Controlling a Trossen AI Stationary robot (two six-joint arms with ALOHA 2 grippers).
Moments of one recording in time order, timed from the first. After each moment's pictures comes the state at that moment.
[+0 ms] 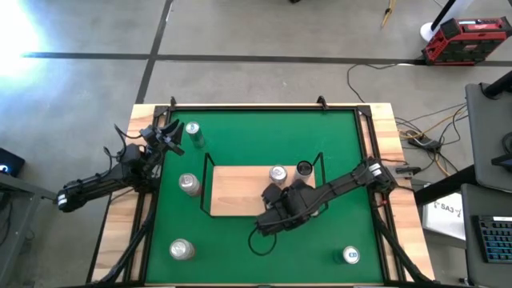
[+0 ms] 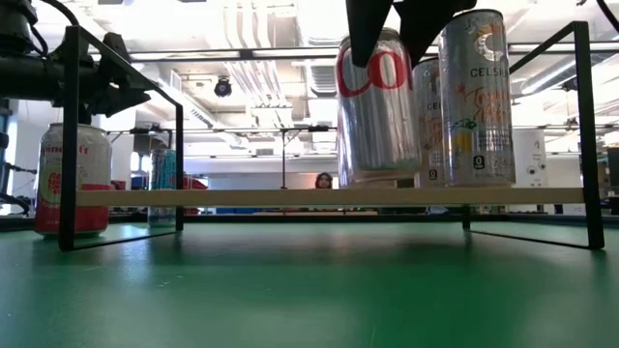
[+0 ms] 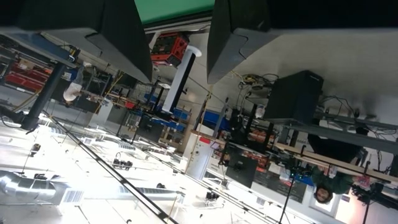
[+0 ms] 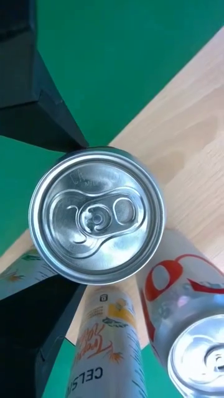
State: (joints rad) left arm 0.35 0.02 0.02 0.27 -0.57 -0.23; right arm 0.39 2.11 2.10 -1.49 0.34 1.15
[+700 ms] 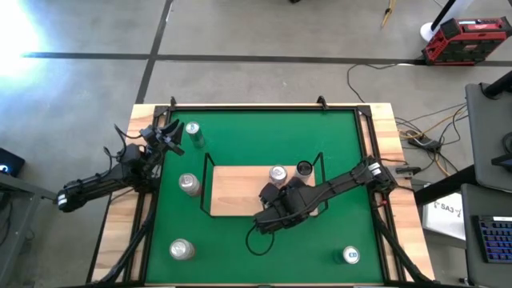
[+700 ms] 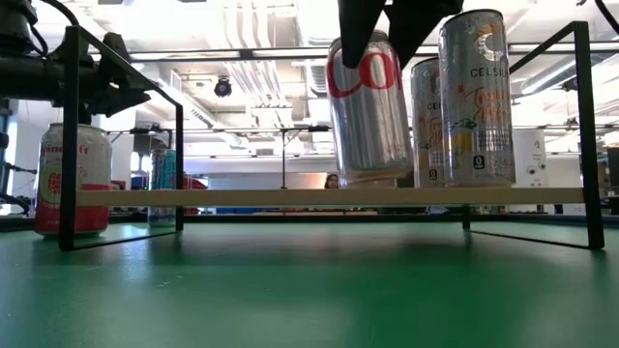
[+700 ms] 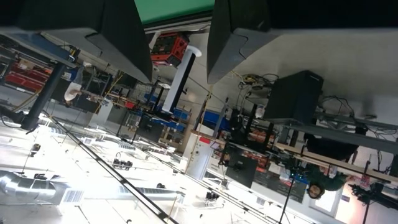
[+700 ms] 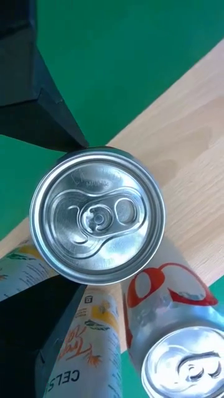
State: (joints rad) left arm 0.35 0.02 0.02 0.27 -0.57 -0.23; right arm 0.38 2.11 2.10 -1.46 0.35 1.07
